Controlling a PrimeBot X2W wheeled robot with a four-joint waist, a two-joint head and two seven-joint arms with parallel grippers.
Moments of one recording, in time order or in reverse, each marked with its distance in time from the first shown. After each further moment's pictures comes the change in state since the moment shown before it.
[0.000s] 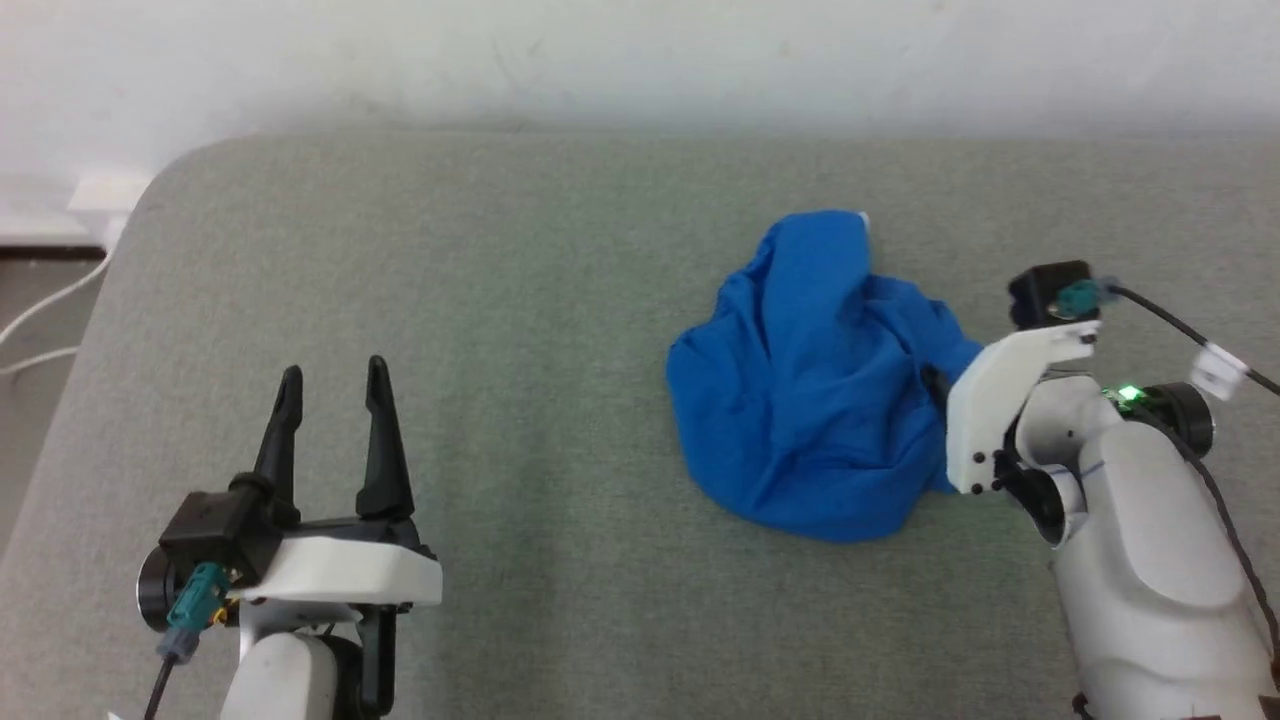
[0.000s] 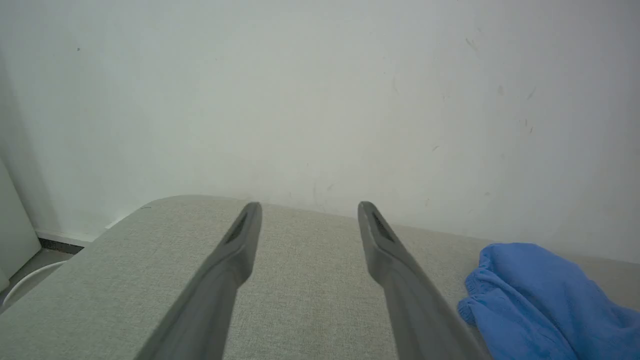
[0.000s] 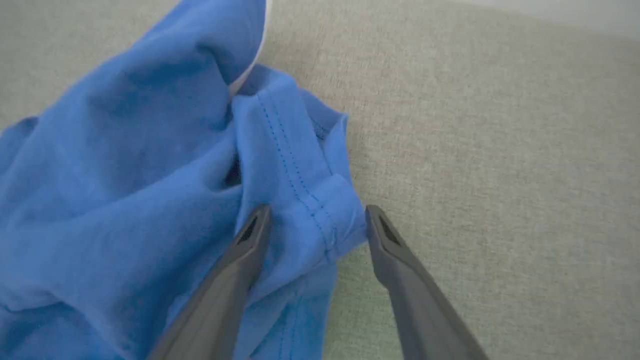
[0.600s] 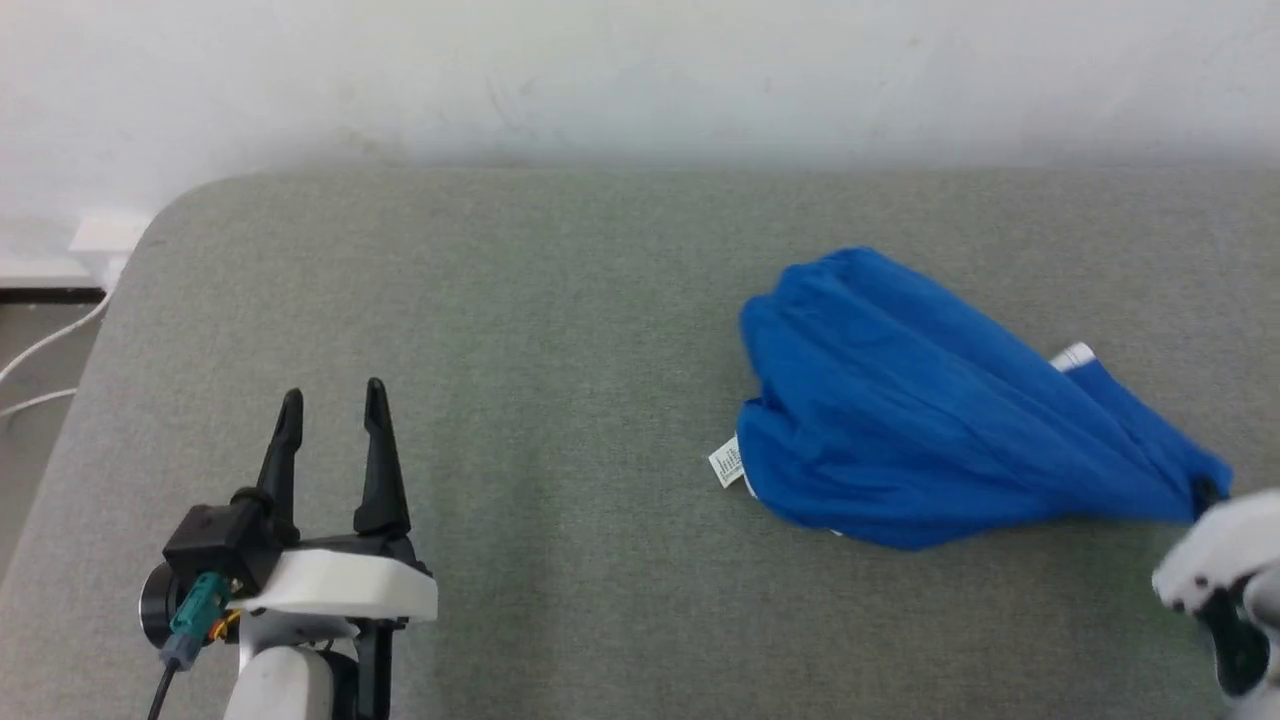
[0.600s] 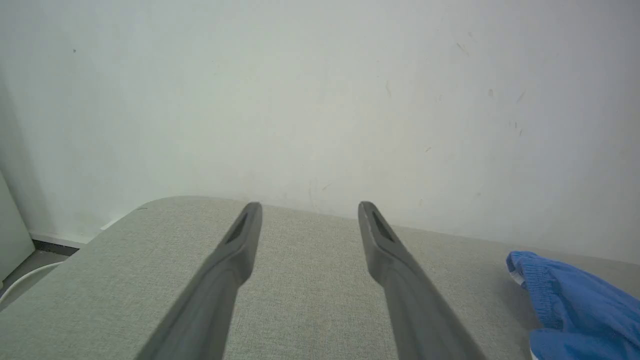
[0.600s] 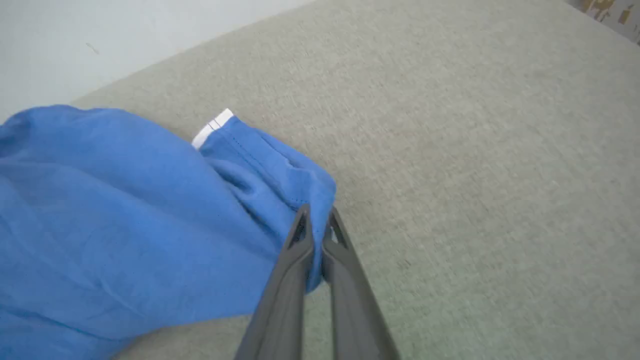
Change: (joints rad) left arm 0.007 -0.036 0.060 0.055 0.035 -0.061 0.000; right arm 0.256 0.000 -0.478 -0.142 0.057 0.000 -0.209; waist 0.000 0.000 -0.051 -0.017
